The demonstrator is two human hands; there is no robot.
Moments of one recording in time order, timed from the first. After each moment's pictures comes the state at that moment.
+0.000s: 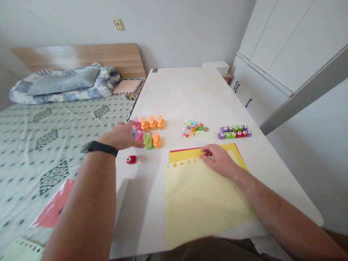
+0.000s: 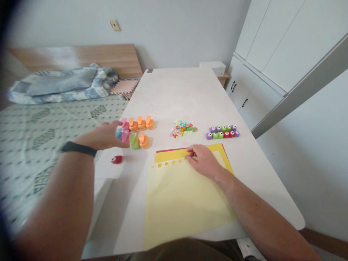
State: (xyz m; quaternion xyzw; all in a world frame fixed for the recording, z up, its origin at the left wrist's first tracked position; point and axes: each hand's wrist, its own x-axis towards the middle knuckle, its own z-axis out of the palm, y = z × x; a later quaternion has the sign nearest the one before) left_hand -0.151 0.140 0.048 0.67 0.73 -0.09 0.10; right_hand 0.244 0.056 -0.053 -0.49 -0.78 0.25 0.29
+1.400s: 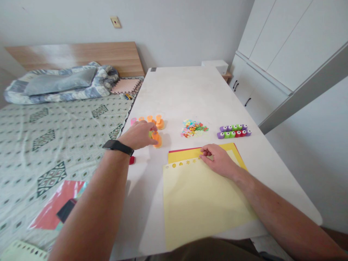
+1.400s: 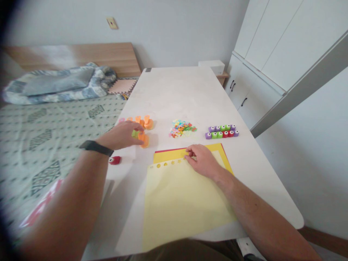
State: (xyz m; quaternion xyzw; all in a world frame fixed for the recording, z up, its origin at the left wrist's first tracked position) left_hand -0.113 0.153 0.034 0.81 0.59 -0.03 0.08; right_hand 0.238 0.051 -0.048 -0.49 -0.78 0.26 0.29
